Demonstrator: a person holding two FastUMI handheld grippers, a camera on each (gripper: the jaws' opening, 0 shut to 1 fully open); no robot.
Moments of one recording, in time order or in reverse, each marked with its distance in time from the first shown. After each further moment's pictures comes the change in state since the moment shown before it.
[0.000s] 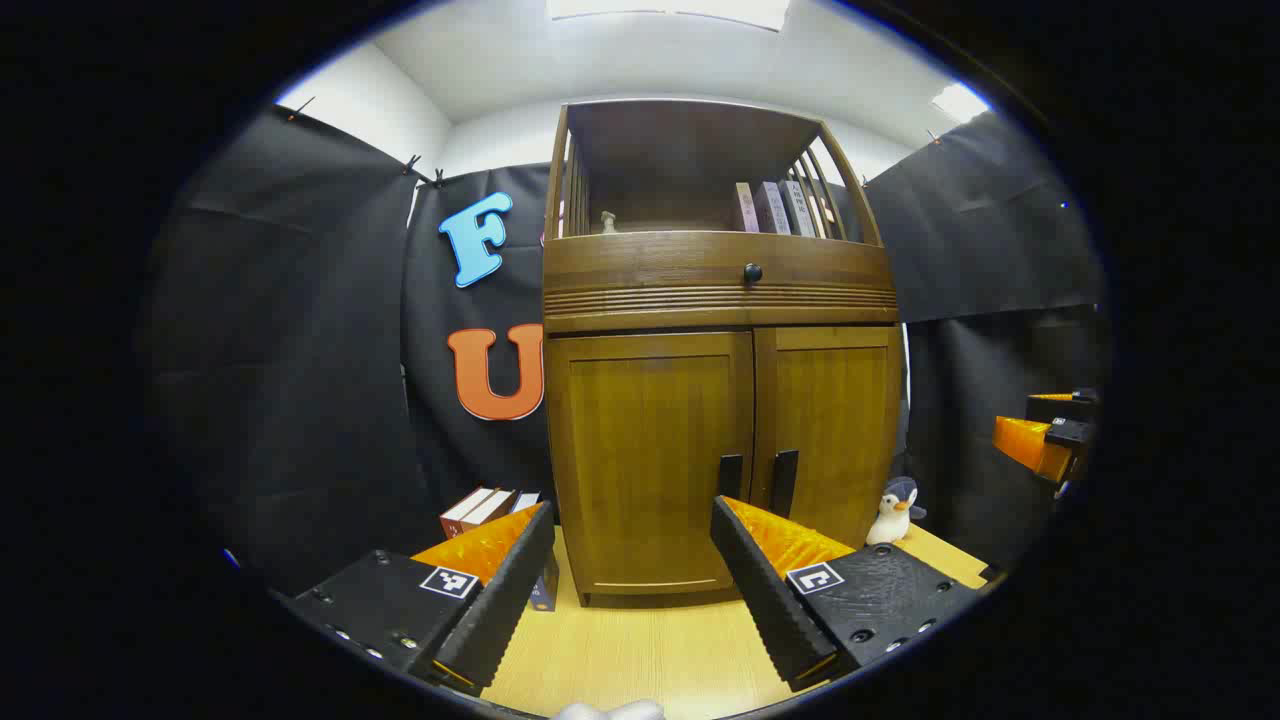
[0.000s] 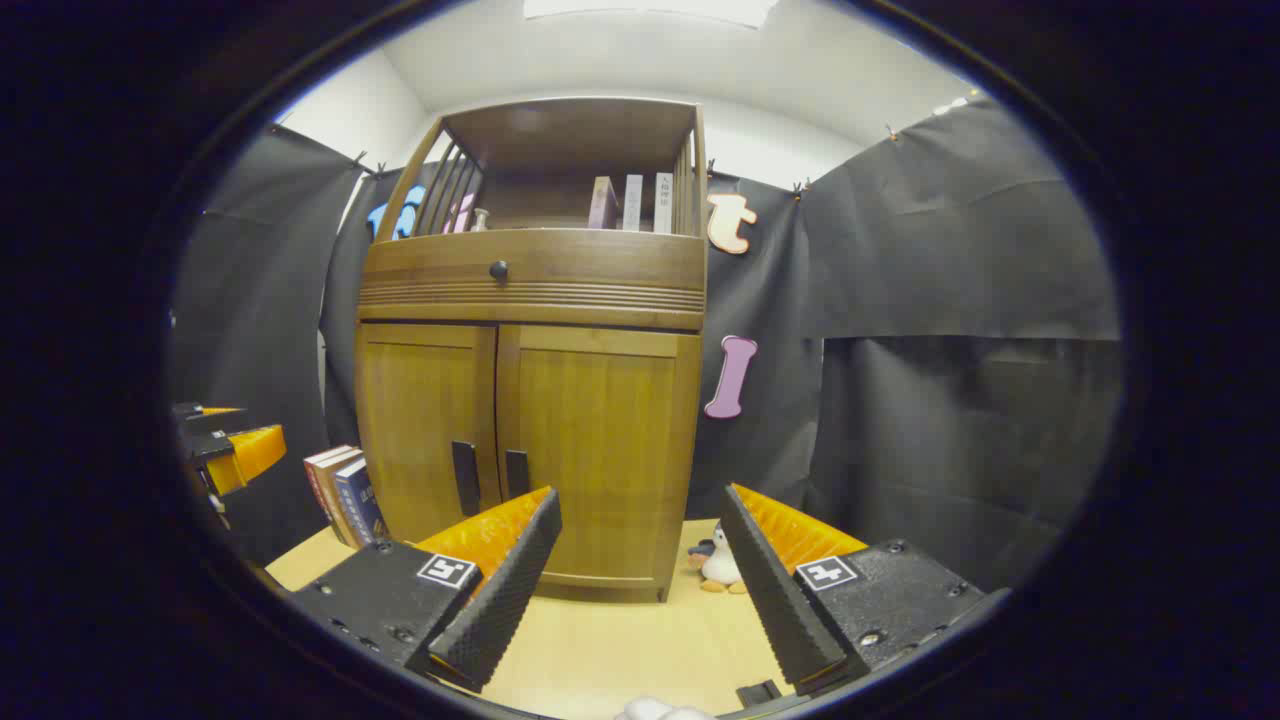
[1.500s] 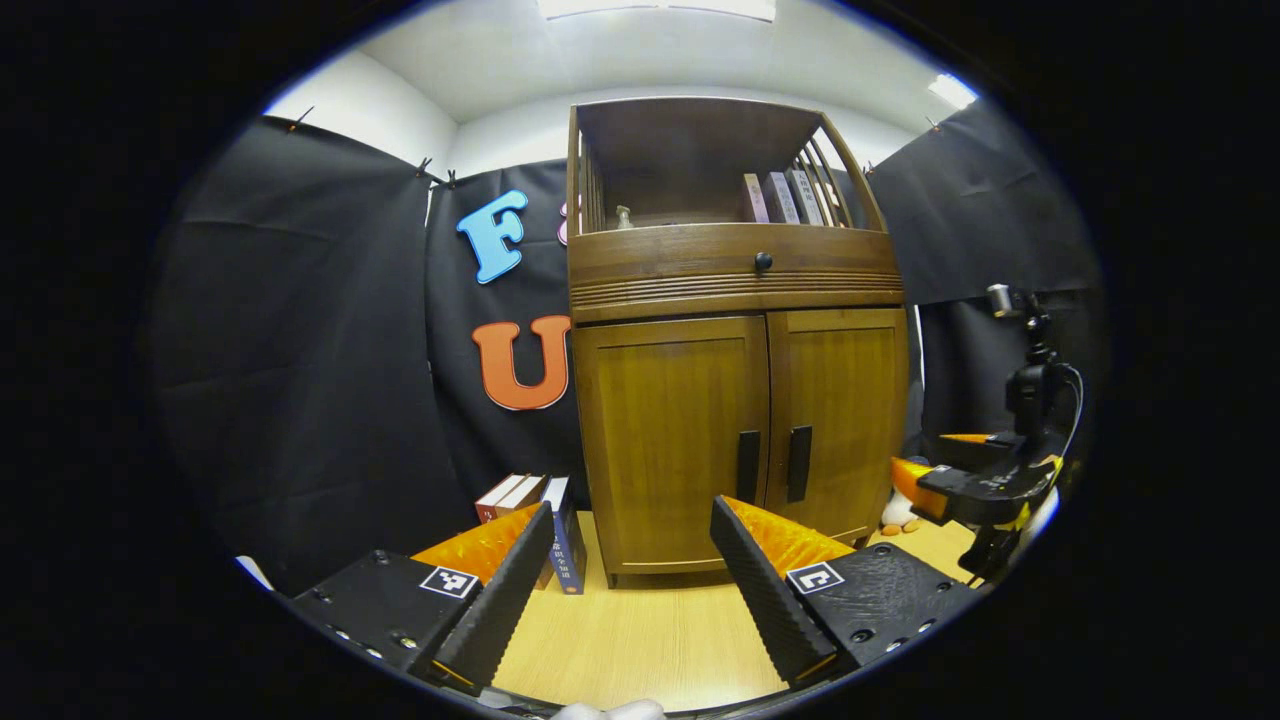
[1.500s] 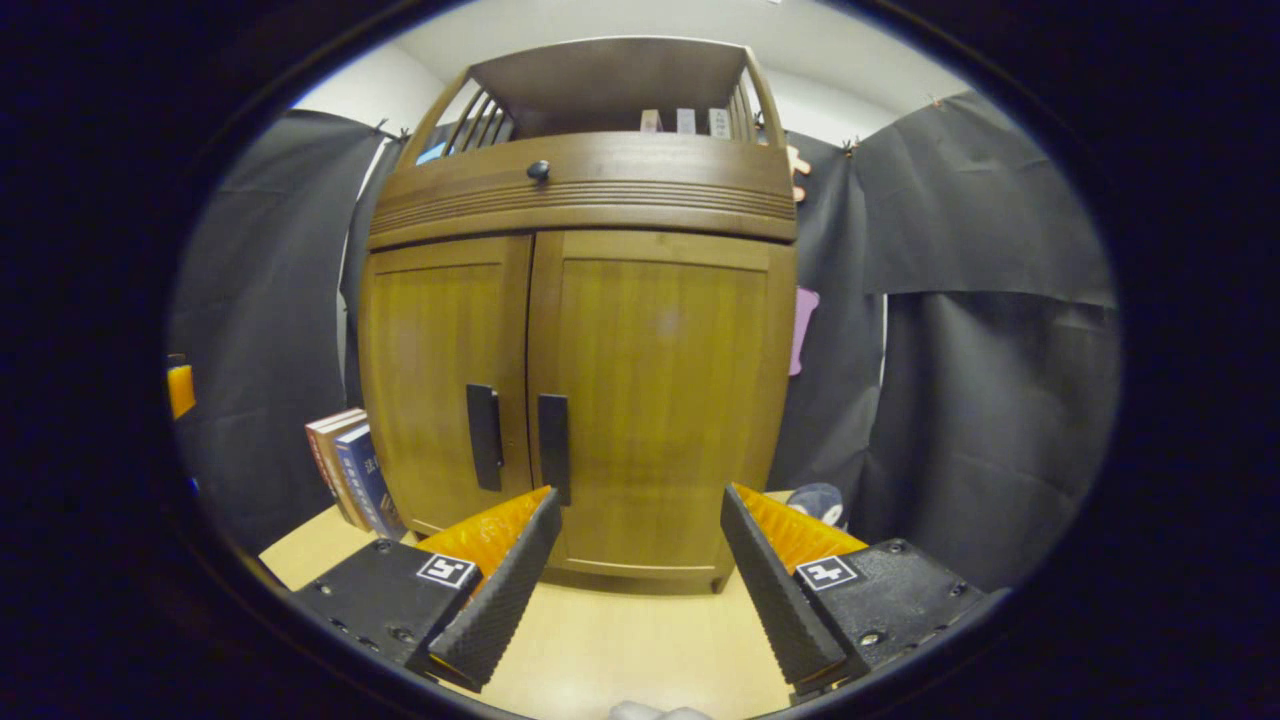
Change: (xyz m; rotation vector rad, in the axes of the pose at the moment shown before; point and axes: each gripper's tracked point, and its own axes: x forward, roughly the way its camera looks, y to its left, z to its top) left arm -0.043 0.012 -0.010 0.039 0.047 0.064; right arm 0.111 0.058 -0.094 -0.011 0.115 0.144
